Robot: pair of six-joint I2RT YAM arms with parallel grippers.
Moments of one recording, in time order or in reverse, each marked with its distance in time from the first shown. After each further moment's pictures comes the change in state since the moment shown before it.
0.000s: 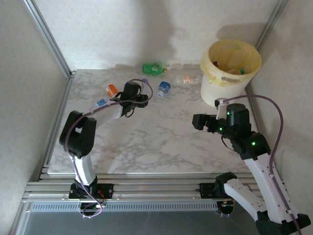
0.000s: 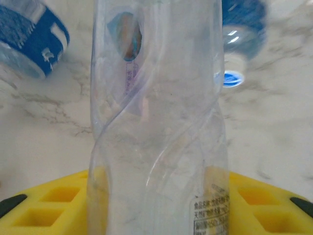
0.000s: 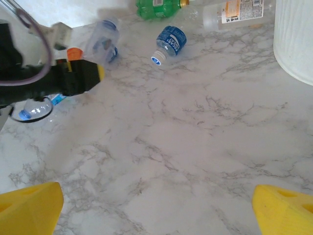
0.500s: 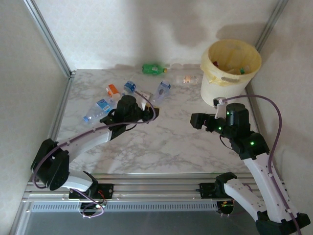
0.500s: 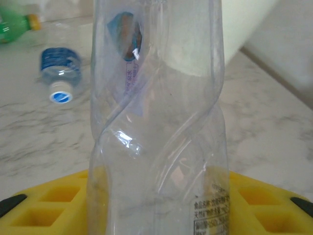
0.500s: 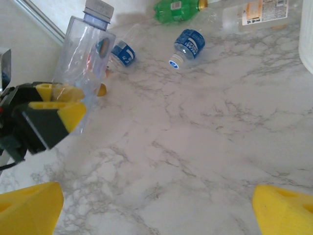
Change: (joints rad) left arm -0.201 -0.418 -0.316 0.203 0.224 0.093; right arm 0.000 0.000 -0.022 0.064 -0.077 0.035
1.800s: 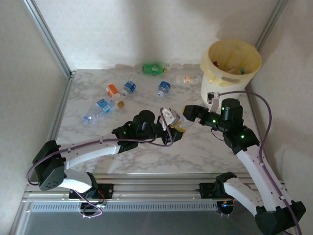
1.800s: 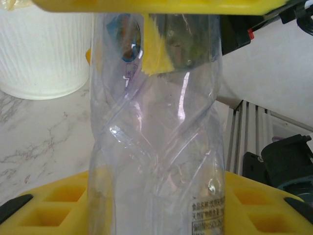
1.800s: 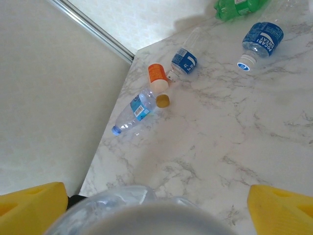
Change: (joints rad) left arm -0.344 0.005 0.059 0.059 0.067 0.071; right arm 0.000 0.079 -0.090 0.307 -0.224 0.238
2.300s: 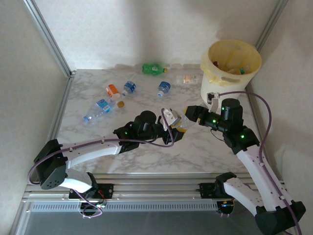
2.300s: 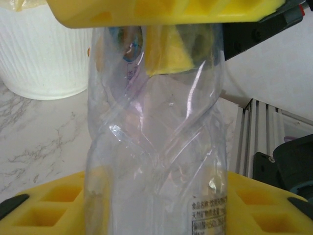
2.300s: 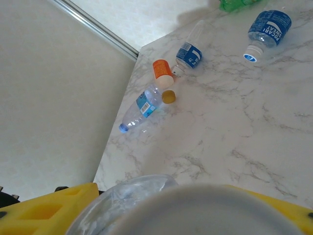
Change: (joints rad) left arm -0.006 0.012 0.000 0.007 -0.035 0.023; right arm 0.000 0.000 0.000 -0.005 -0.023 0.043
